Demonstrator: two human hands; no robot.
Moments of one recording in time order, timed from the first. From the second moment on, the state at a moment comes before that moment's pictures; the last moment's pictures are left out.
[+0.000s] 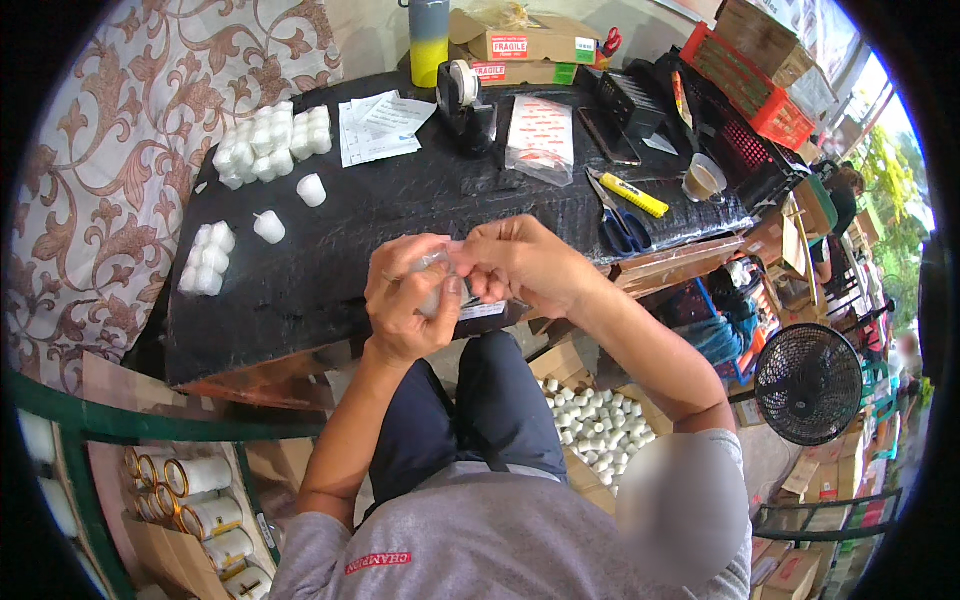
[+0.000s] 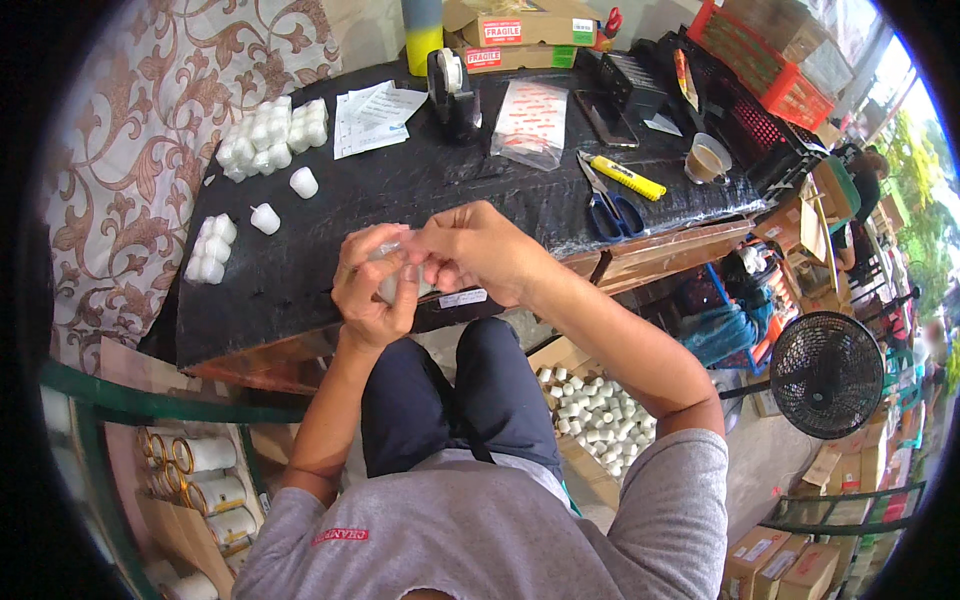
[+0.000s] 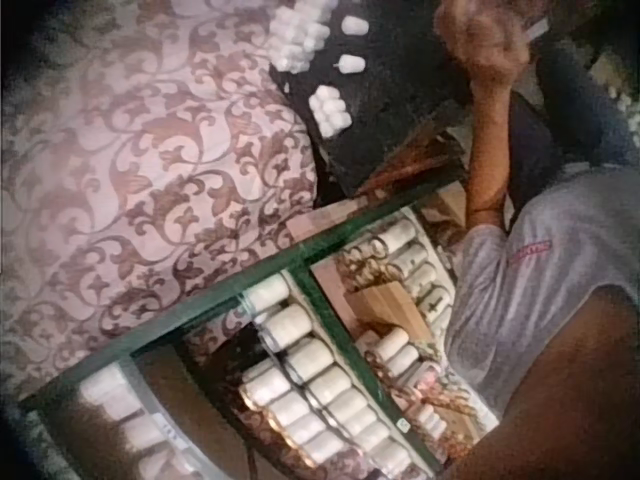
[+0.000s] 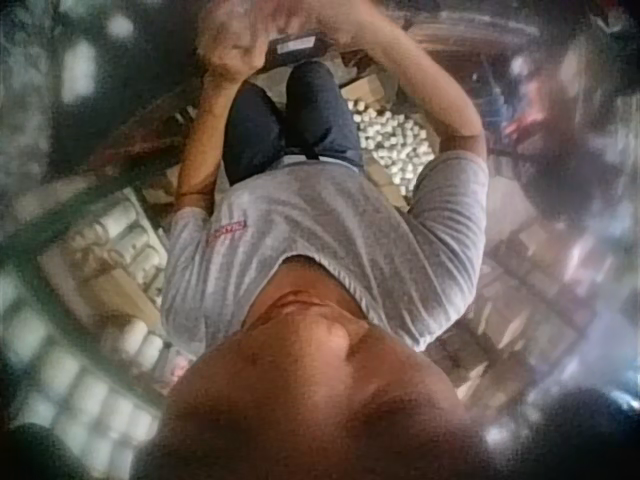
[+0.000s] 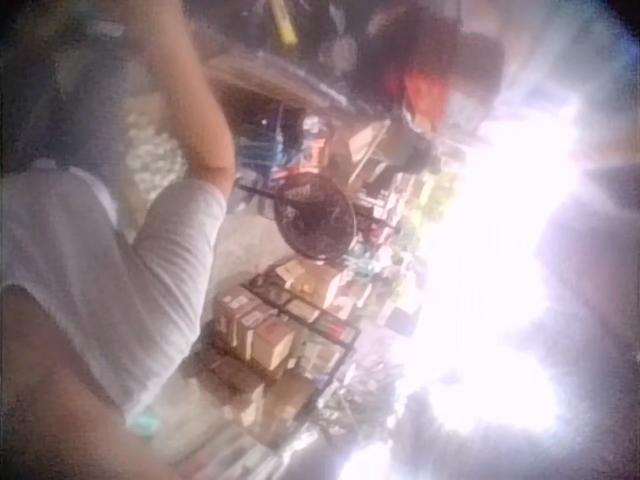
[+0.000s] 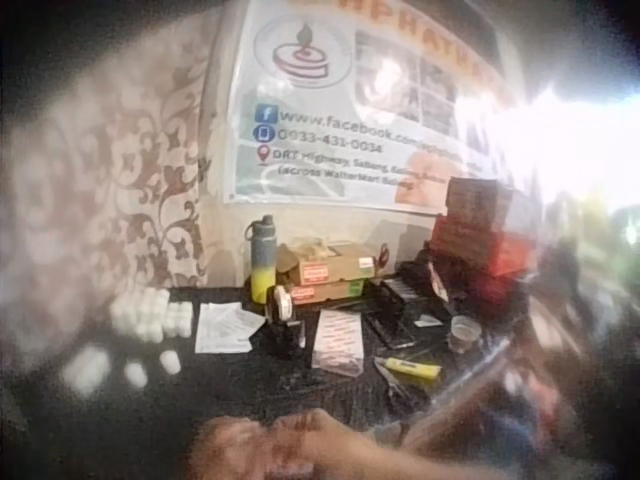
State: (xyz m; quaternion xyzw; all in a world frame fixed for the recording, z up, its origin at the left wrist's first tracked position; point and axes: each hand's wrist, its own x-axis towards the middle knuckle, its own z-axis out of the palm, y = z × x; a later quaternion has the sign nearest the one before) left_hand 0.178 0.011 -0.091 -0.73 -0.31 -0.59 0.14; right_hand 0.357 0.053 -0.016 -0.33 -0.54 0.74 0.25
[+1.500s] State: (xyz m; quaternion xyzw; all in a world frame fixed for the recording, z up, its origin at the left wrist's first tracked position) left_hand 0.027 0.228 -0.001 -0.50 -0.82 -0.17 0.21; right_hand 0.477 0.000 -0.169 -0.49 -0.48 0.39 0.61
